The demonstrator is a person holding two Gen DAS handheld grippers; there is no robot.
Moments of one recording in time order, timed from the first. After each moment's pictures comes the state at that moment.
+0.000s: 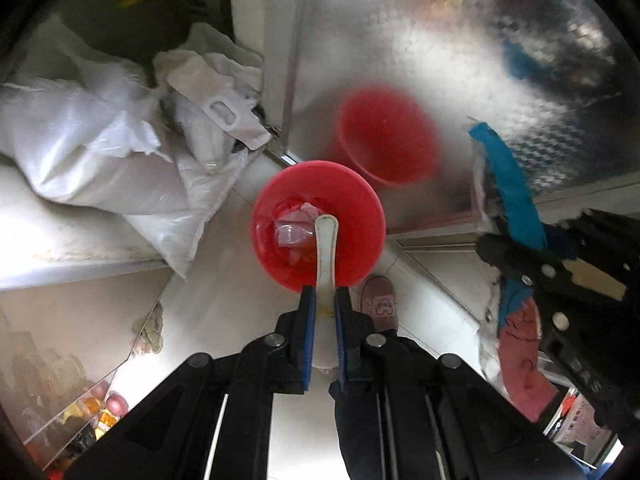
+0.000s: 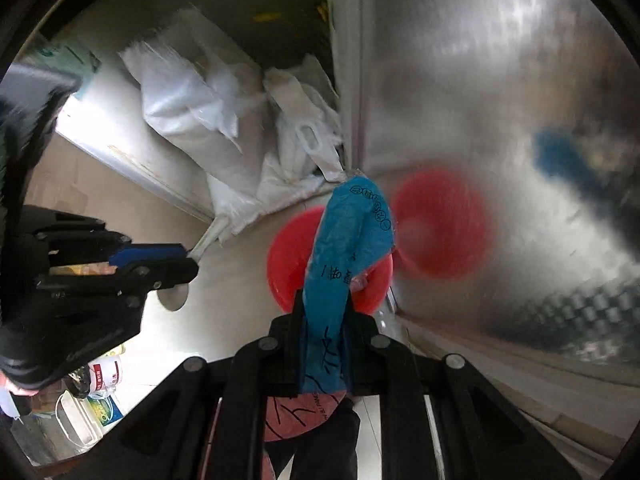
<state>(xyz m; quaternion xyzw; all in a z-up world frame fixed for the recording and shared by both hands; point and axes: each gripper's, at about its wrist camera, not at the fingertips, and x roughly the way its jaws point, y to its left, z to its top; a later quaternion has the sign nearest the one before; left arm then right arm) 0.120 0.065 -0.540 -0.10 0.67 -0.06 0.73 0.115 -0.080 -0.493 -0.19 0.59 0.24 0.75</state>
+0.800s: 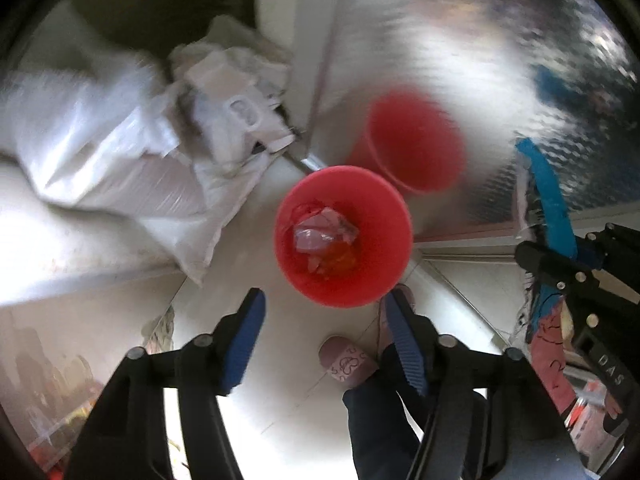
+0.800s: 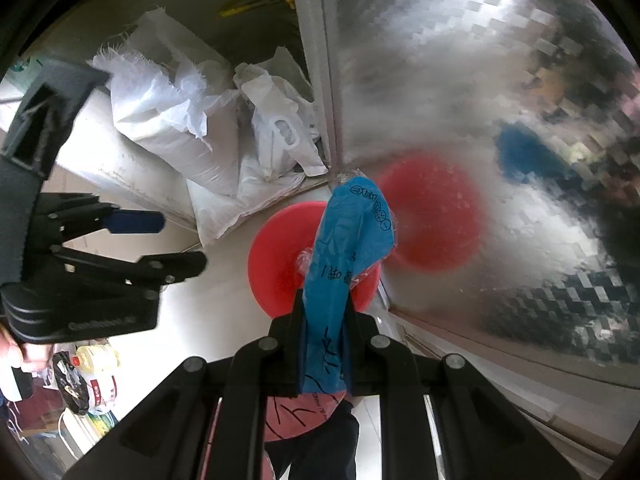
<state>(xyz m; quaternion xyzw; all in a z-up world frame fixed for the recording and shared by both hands) 0.123 0.092 -0.553 -0.10 0.67 -0.02 0.74 0.130 -0.091 -0.510 -0.17 0.59 0.22 0.76</state>
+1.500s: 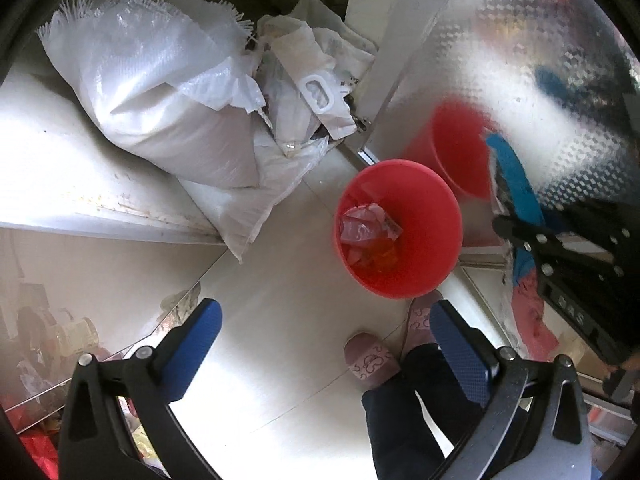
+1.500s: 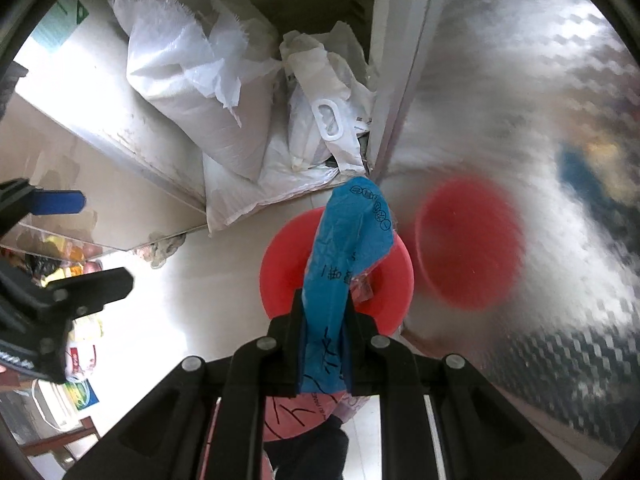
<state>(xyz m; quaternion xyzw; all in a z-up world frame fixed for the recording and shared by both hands) 0.090 0.136 -0.563 -0.11 0.67 0.04 0.73 0.138 -0.050 -0.558 -0.25 0.58 0.27 0.73</state>
